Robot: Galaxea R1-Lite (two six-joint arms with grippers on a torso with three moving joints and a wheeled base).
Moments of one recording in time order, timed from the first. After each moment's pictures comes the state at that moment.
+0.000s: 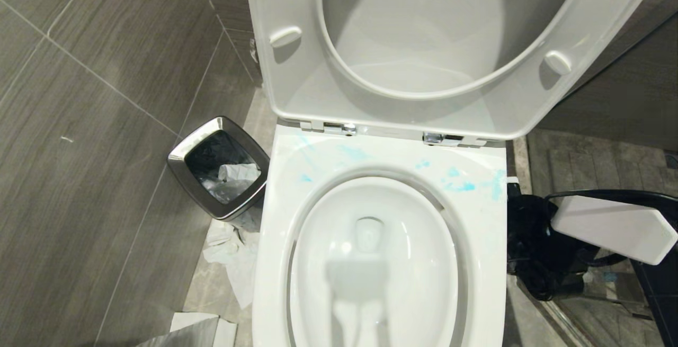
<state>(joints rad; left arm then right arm) 0.00 0.00 0.00 0.00 0.00 0.01 0.08 2.51 -0.93 -1.52 -0.09 -0.01</state>
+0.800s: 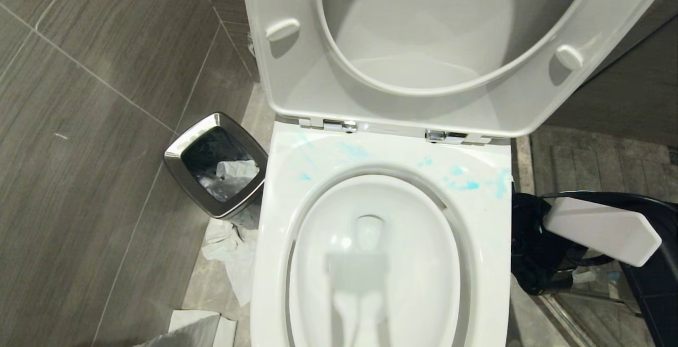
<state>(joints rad) 0.00 0.00 0.00 0.01 0.00 0.01 0.08 2.56 -1.02 -1.52 -0.08 -0.02</state>
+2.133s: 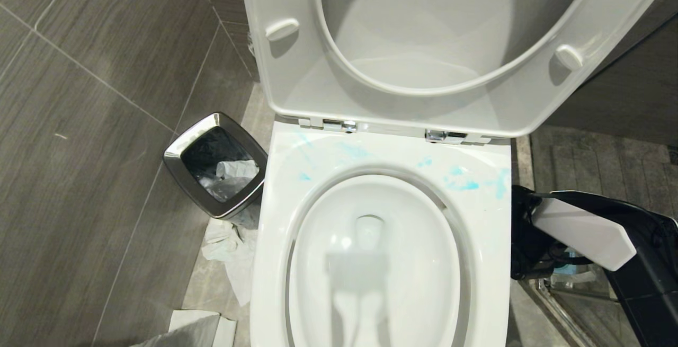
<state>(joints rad) 0.00 0.00 0.00 0.00 0.00 0.01 0.07 2.66 -1.26 -1.52 -0.08 -0.08</state>
